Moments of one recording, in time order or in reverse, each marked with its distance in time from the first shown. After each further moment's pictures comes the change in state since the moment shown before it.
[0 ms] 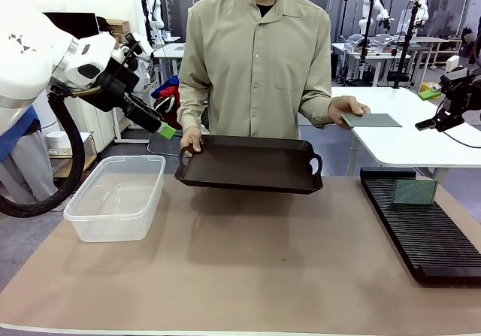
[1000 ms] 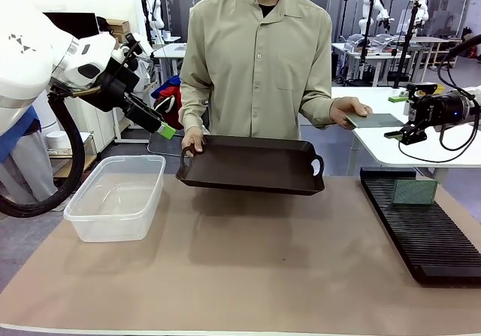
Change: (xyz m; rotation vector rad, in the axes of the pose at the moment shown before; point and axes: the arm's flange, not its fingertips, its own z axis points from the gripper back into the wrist) left arm 0.000 0.000 0.000 0.000 0.000 0.000; right arm 0.034 -0.046 -0.061 0.256 0.126 -0.272
